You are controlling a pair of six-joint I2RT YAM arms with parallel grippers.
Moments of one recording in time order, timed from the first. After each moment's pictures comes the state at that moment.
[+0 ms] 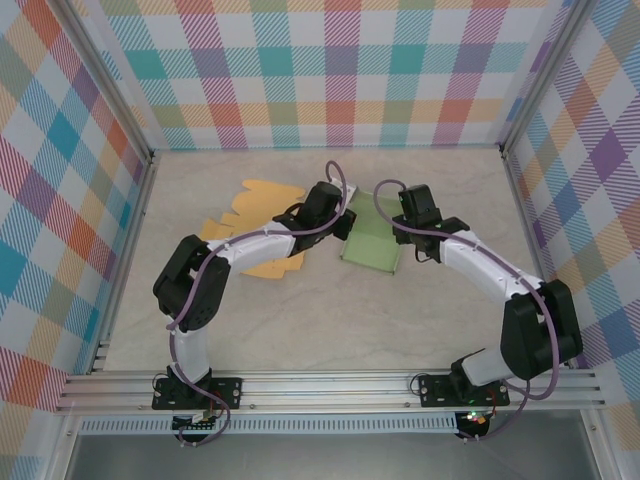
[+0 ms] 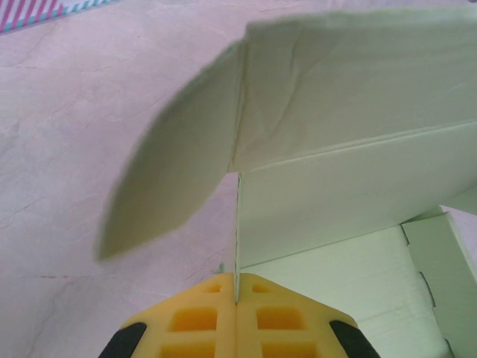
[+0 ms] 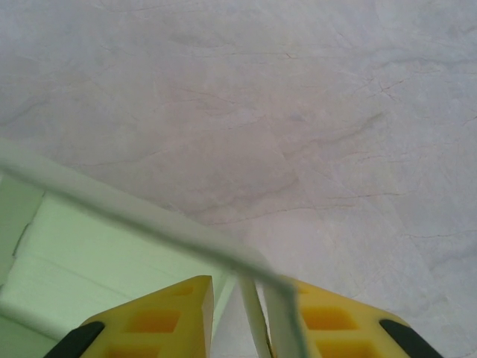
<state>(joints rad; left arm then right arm) -0.72 1.90 1.34 -0.04 -0.06 -0.15 0.41 1.45 1.01 -0.44 0.27 0.23</state>
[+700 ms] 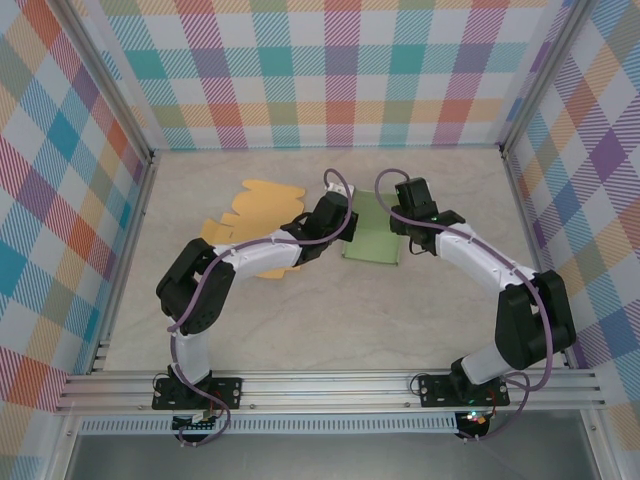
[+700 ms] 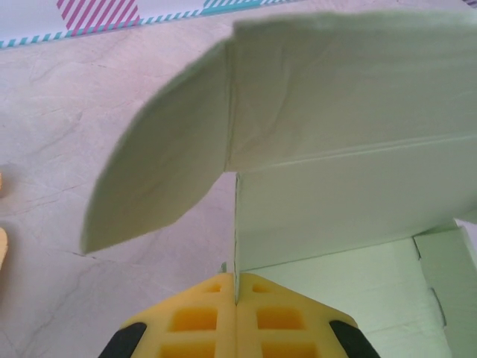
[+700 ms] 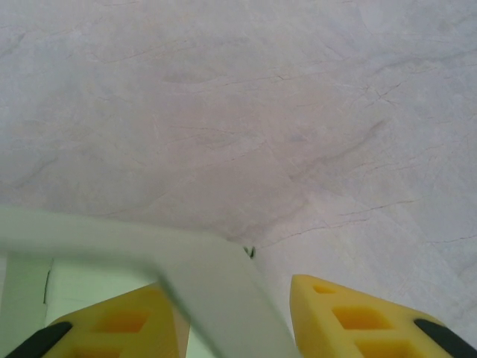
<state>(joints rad) -0.78 1.90 1.30 0.03 -0.28 -0.28 0.41 1.50 1.07 -0.43 0.29 0.37</state>
